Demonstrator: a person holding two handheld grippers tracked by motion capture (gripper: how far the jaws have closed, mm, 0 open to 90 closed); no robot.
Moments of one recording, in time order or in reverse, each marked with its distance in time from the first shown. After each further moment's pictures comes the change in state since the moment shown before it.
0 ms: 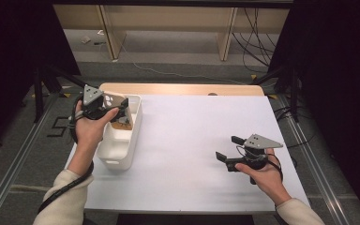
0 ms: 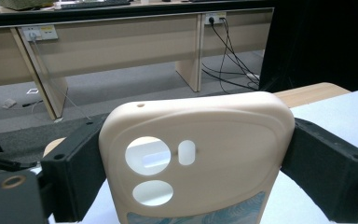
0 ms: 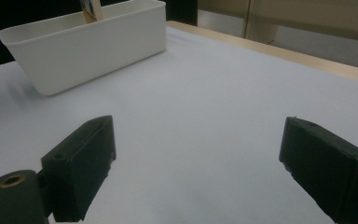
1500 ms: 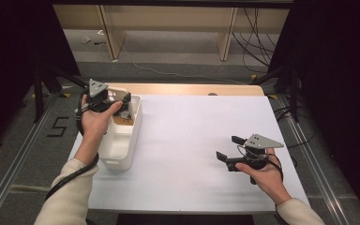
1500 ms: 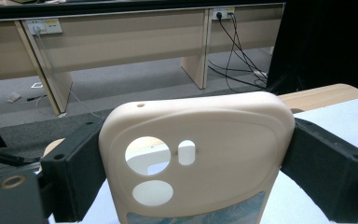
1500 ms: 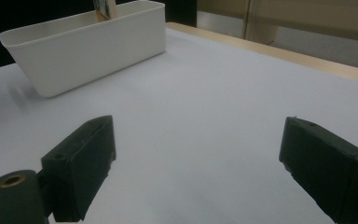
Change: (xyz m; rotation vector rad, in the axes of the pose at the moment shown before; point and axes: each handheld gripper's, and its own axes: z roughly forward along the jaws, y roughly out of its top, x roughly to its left) left arm 0.005 0.004 0.028 0.021 0.024 -0.015; right arm -0.001 0.000 -0.001 -0.005 0.001 0.006
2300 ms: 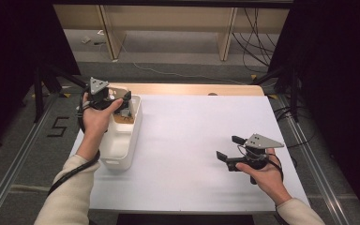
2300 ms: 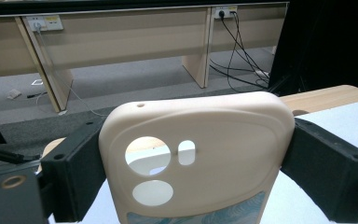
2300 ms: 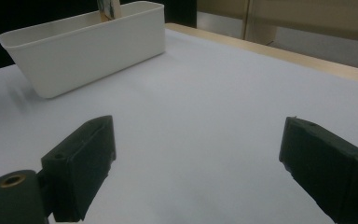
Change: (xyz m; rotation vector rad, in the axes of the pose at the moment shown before) left arm 0.004 0.001 0.010 0.010 0.007 -0.009; right arm -0.001 0.000 0.000 -0.003 0.000 0.003
